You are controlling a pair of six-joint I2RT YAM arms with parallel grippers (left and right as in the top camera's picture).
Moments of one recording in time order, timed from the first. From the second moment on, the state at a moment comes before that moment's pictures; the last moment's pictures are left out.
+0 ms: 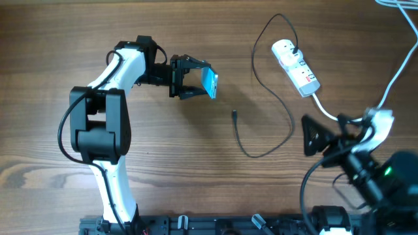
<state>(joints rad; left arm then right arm) -0.11 2.18 1.58 -1.13 1.53 -0.66 -0.03 0.51 0.91 -0.76 -0.34 0.32</state>
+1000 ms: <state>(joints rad) -0.11 2.13 1.58 -1.20 1.53 -0.66 0.83 1.61 1.60 -0.91 0.29 0.61</state>
